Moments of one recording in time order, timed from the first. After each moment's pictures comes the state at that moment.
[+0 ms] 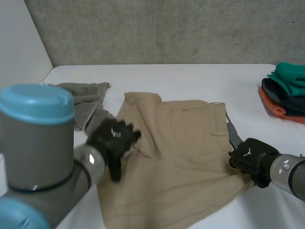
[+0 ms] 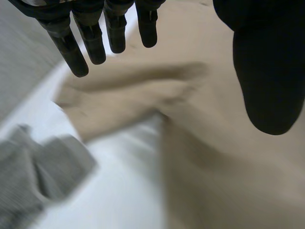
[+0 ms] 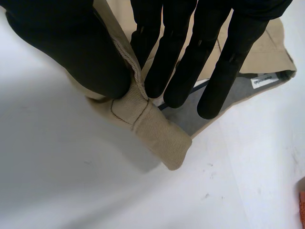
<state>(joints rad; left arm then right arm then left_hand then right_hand) 4.05 -1.87 -1.51 2.90 -1.65 3.58 1.75 -1.34 1.79 0.32 1.32 2.06 0.22 0.23 0.24 0.23 0.05 1.11 1.18 1.19 1.20 1.03</state>
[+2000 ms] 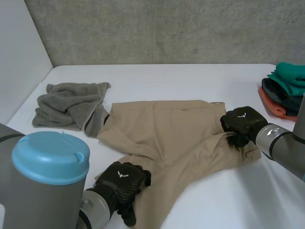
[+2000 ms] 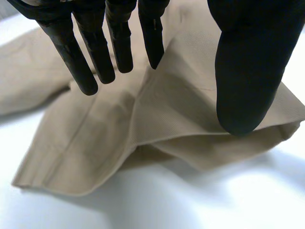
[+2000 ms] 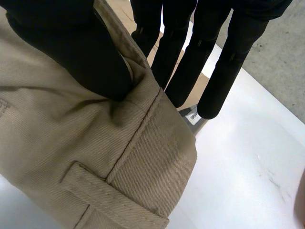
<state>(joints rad) 3.92 -1.81 -1.71 2.87 -1.64 3.21 1.76 -1.13 1.57 0.04 1.25 2.57 0.47 0.45 0.45 0.46 0.28 1.11 1.18 1.19 1.20 1.03</state>
